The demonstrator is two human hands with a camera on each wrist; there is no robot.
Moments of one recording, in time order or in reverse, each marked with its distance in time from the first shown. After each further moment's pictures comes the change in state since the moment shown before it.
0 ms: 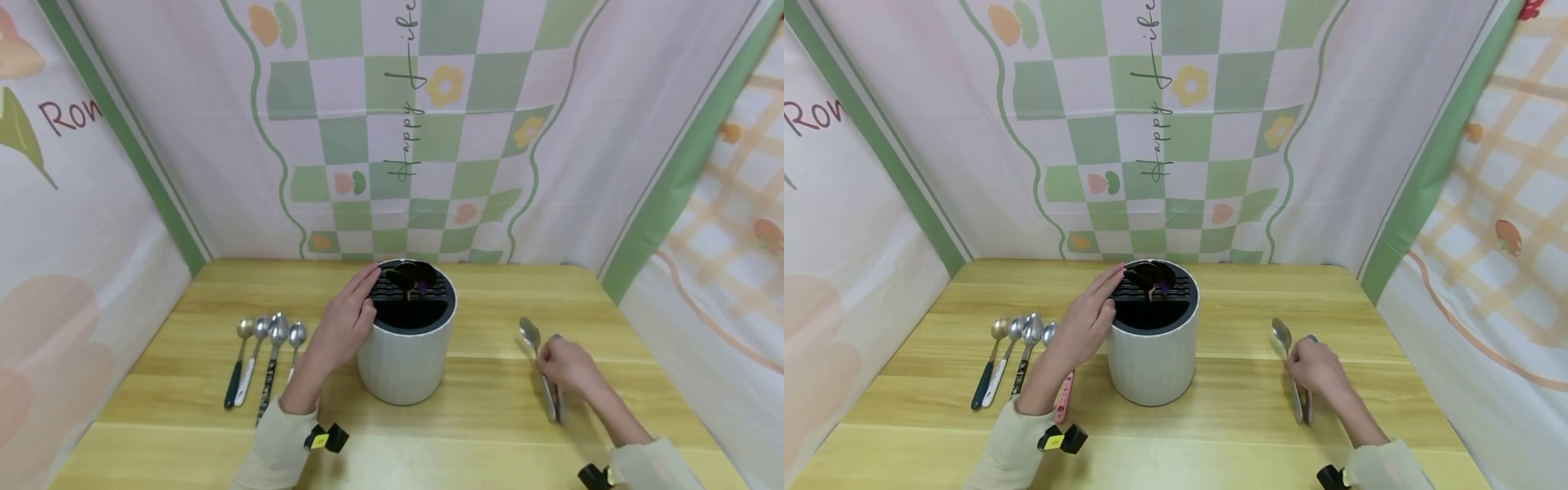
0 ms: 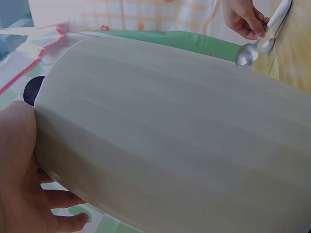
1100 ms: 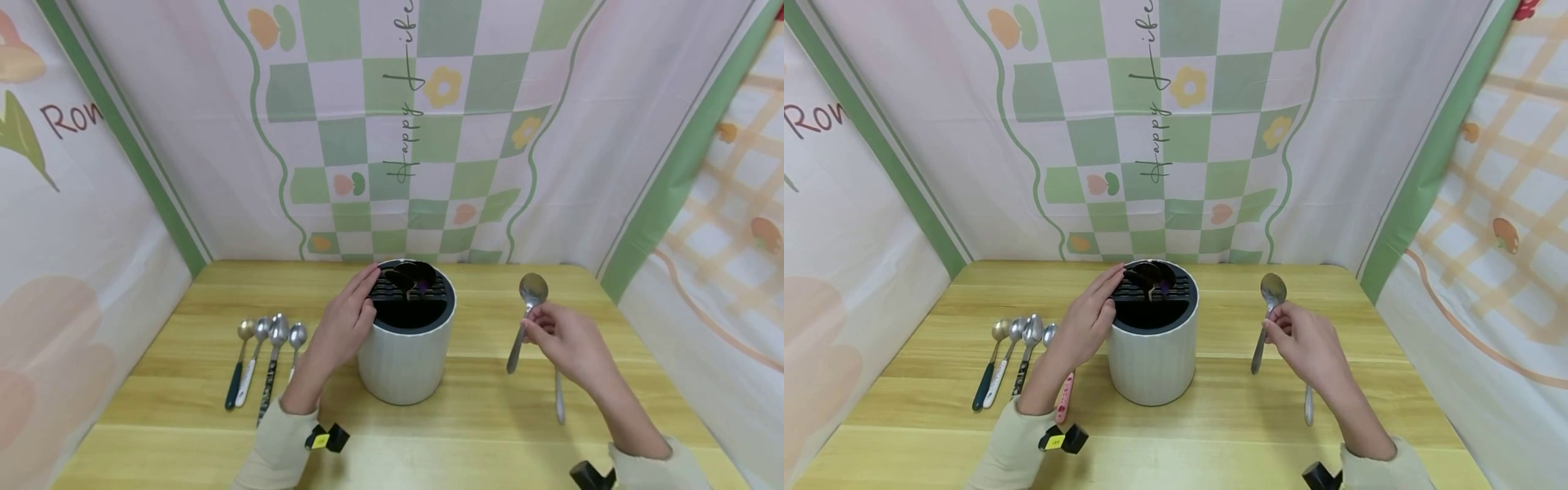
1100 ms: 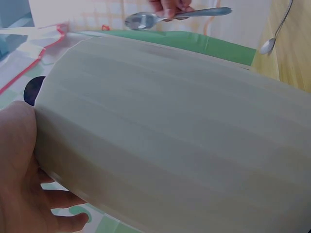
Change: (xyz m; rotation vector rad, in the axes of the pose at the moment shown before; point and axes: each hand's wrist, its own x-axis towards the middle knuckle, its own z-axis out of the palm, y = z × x) left_hand 0.000 0.000 0.000 0.010 0.012 0.014; right_hand -0.038 -0.094 -0.048 0.128 0.263 -0.196
